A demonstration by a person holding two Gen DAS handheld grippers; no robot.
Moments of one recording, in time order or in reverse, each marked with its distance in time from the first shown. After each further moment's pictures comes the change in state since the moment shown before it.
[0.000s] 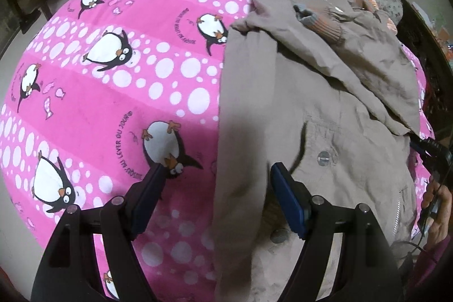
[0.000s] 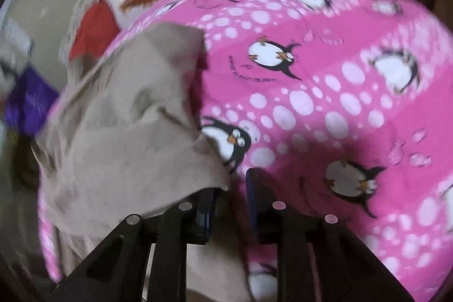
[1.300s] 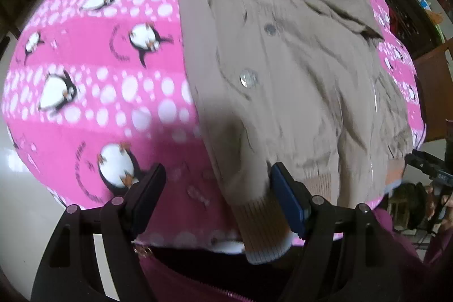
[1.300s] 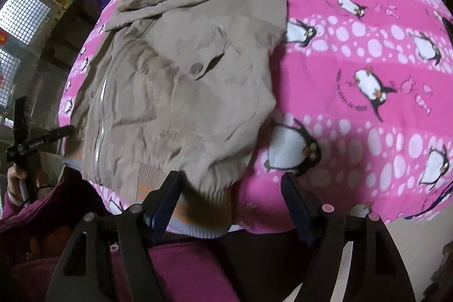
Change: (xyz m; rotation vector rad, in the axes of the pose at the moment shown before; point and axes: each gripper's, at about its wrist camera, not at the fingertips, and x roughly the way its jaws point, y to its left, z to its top) left arm -0.045 -0.011 -0.104 0.226 0.141 -0.063; right arm -0.119 -0.012 -0.194 -0.368 0.335 0.174
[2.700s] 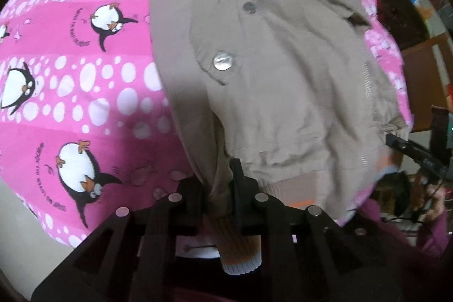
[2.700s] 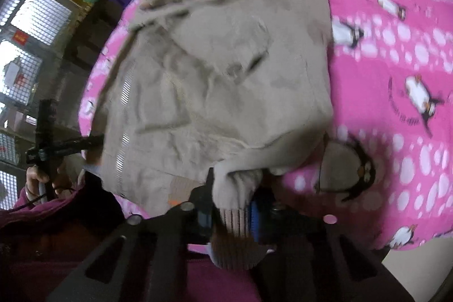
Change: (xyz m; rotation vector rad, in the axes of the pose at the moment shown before) left arm 0.030 -0.020 0.015 0.004 0.045 -0.140; right arm 0.020 0.021 0.012 -0.039 -0.050 0.143
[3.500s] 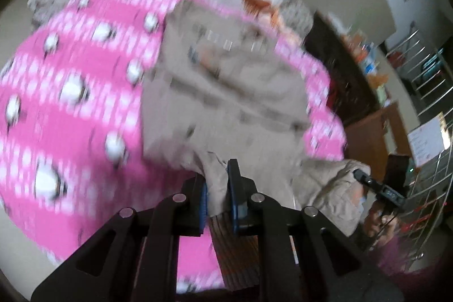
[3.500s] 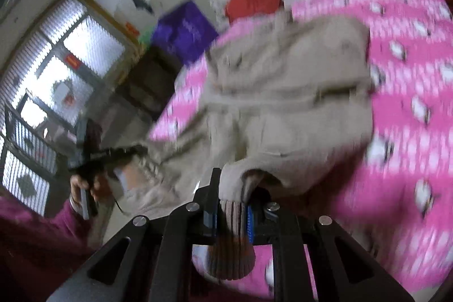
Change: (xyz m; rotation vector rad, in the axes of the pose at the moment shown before) left arm -0.127 0.024 0.086 -0.064 -0.351 -0.247; right arm -0.087 0.032 0.078 -0.057 -0.286 0.240
